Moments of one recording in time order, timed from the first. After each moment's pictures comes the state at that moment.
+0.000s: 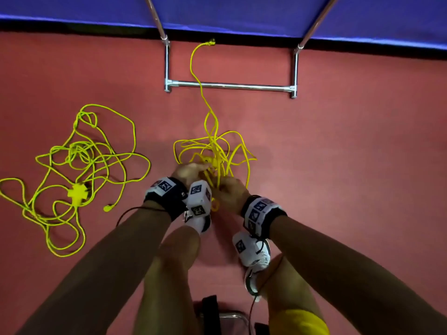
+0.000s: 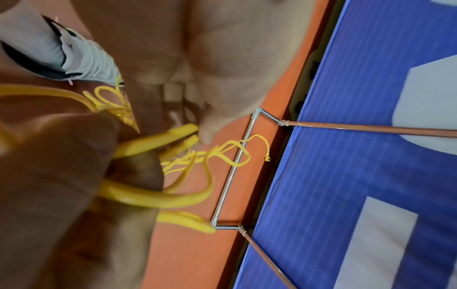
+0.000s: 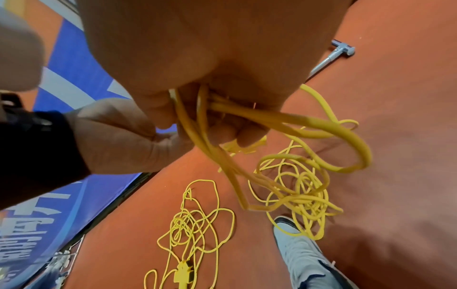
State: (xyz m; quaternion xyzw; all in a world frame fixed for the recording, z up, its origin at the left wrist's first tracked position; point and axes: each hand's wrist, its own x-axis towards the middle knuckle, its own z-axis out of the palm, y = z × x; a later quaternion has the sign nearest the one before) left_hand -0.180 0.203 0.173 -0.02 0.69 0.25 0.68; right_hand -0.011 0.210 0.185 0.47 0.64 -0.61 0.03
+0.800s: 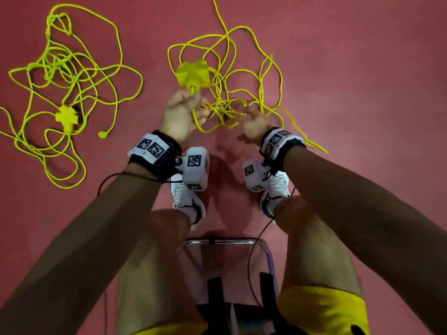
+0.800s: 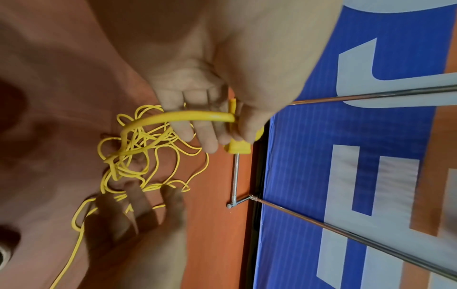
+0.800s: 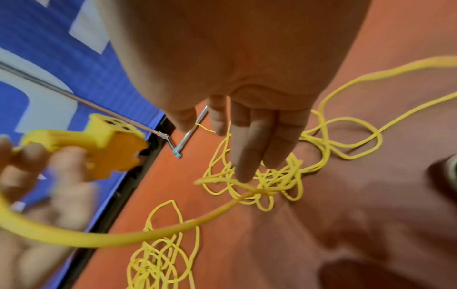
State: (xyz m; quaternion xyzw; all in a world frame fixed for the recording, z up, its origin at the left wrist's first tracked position) left_hand -0.105 0.009 0.144 0.04 0.69 0.44 0.58; right_hand 0.066 0.056 0.068 0.63 0.40 -0.66 0.02
